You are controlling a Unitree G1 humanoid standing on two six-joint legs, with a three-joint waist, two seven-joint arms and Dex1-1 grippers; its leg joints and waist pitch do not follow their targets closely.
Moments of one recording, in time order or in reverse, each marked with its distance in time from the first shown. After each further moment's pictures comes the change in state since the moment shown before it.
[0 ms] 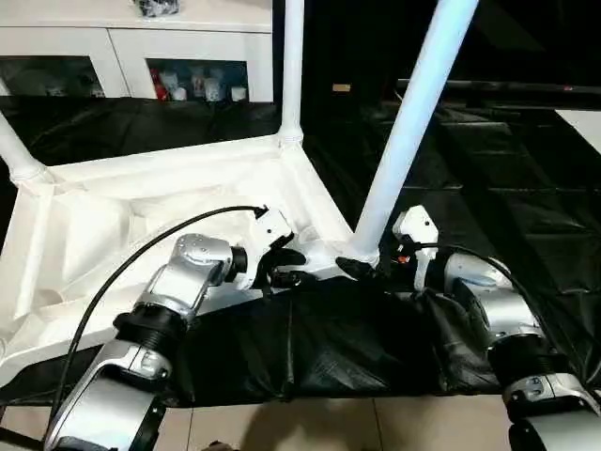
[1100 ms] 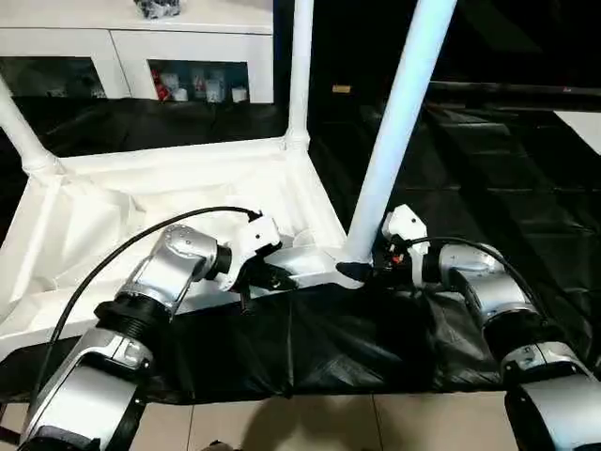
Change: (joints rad) left arm -0.035 0.095 -0.071 0.048 0.023 -0.074 -0.185; right arm -0.126 -0.007 0.035 0.230 -0.034 -0.063 0.115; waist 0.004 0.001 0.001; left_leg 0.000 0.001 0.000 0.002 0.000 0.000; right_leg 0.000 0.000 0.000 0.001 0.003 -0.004
